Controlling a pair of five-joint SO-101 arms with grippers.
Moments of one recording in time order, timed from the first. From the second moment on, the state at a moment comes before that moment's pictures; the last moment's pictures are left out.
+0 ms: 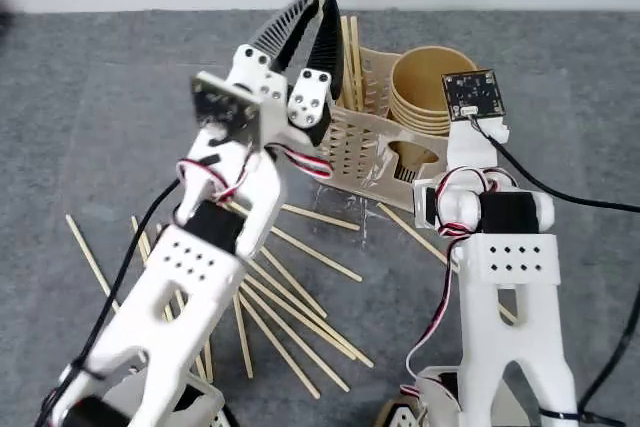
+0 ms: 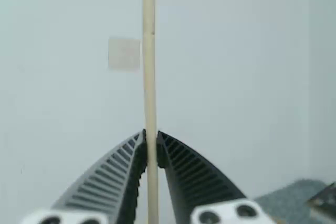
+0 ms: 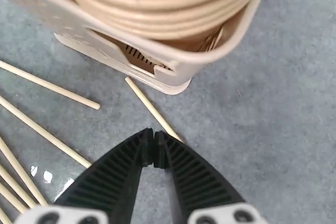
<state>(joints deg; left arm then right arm) 24.6 -24.6 35.6 -12.7 5.4 -3.2 -33.9 30.3 71.9 3.8</state>
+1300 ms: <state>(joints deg) -9.4 -63.1 46.5 45.2 13.1 -19.4 -33.1 30.3 75.8 8.7</state>
